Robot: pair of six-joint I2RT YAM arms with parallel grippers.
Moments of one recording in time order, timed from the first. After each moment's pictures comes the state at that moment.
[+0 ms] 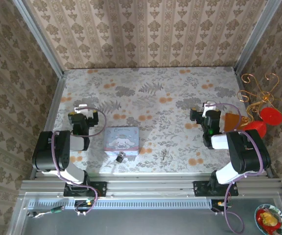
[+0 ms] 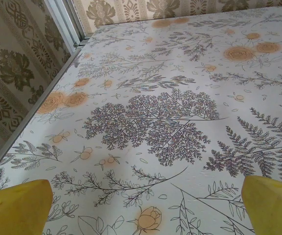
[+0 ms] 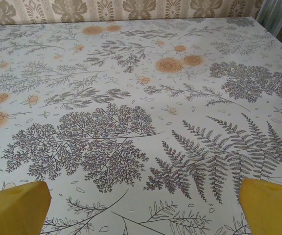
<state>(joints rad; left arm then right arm) -0.04 1.56 0.35 0.88 -0.17 0.09 0.05 1.54 0.38 0.79 0.21 0.06</state>
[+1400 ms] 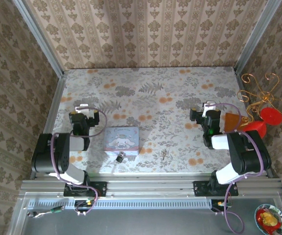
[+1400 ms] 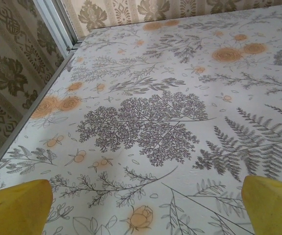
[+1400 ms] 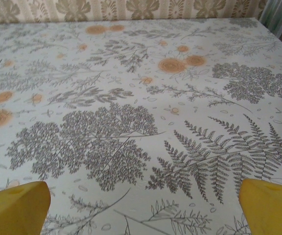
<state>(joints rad) -0.07 1.48 0.35 0.80 -0.17 0.11 0.05 1.50 0.38 0.75 0.19 0.04</state>
